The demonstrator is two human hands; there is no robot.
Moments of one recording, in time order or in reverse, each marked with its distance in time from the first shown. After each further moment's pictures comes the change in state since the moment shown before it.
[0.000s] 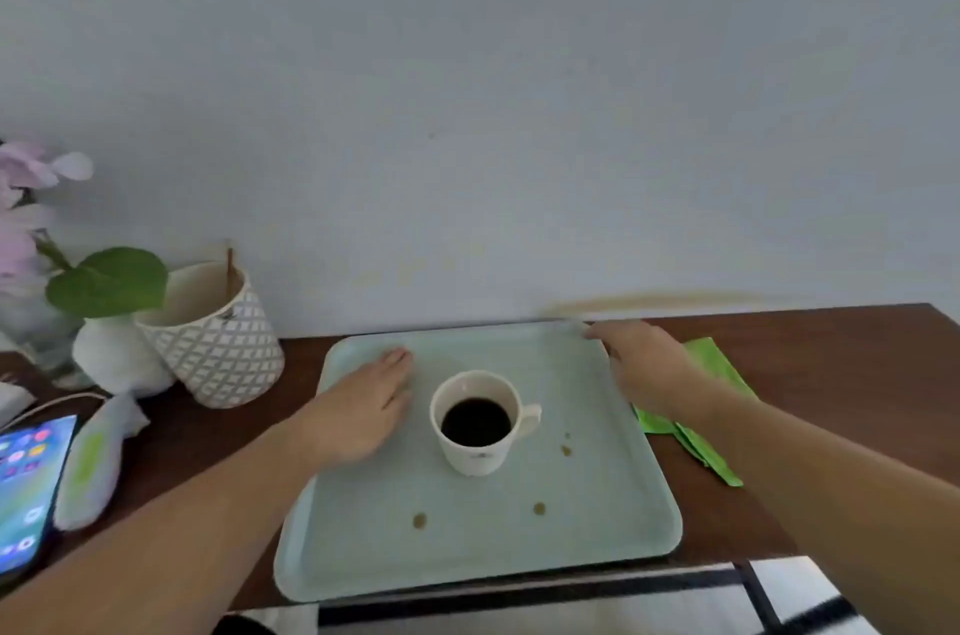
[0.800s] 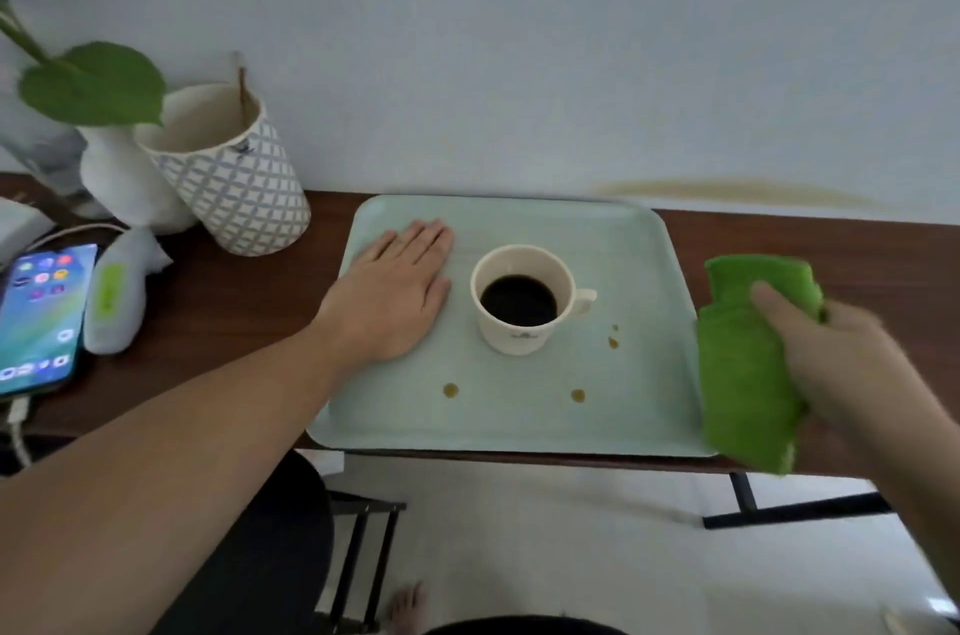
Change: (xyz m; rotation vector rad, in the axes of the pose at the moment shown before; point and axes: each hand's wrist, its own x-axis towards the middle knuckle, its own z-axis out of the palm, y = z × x) left_hand -0.009 -0.013 0.040 0.322 0.234 0.025; right_hand -0.108 -0.034 -0.036 0.871 0.085 0.696
